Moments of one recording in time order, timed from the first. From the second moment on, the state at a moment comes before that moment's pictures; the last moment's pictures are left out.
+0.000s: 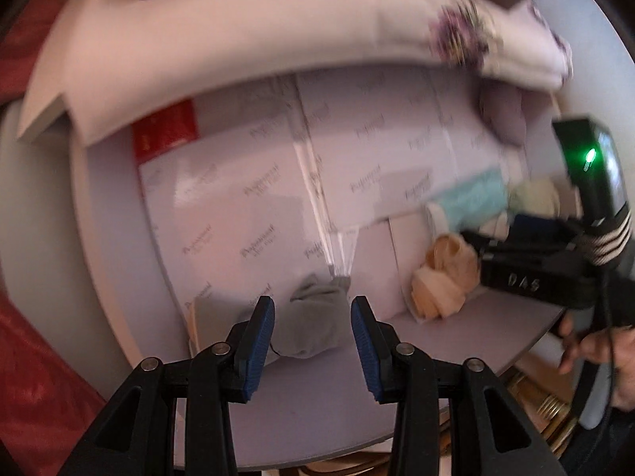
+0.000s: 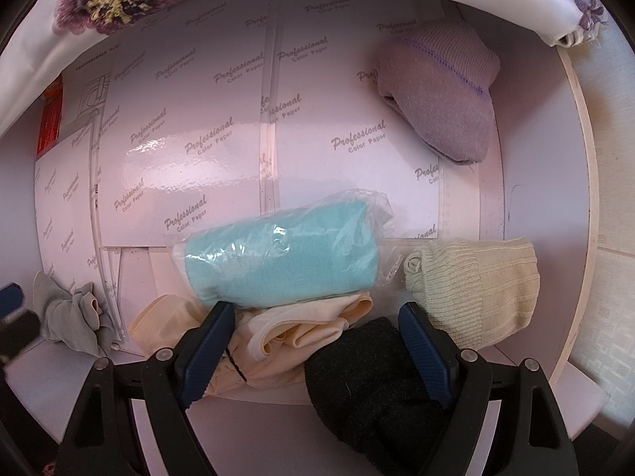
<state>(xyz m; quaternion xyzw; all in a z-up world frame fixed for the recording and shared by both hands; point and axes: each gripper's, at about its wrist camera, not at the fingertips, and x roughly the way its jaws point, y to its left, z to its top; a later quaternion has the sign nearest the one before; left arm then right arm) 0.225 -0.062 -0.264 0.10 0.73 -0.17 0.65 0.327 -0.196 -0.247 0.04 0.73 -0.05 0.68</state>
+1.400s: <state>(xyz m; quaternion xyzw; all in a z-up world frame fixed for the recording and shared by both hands) 0.287 -0.034 -0.254 0.03 0.71 -0.16 0.69 0.326 -0.193 -0.248 0.04 0.73 -0.05 0.68</state>
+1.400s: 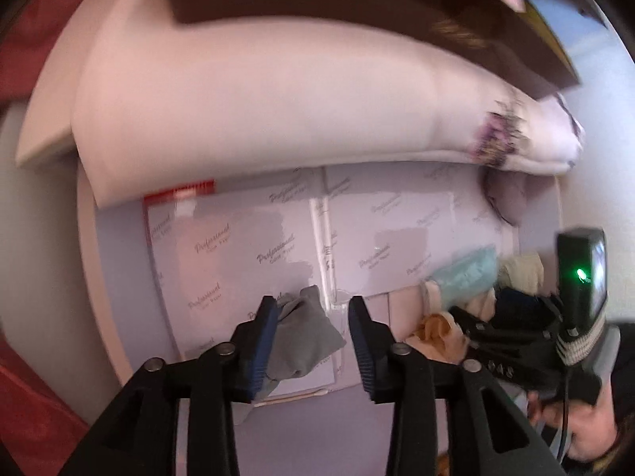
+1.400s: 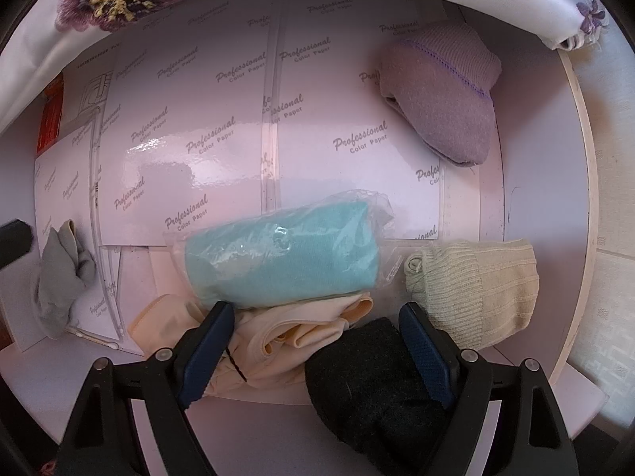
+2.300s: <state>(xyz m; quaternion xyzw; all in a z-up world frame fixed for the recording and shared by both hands) 0.254 -0.042 -0.319 0.17 0.76 -0.15 0.61 0.335 -0.255 -0.189 0.21 0.63 -0.06 0.74</state>
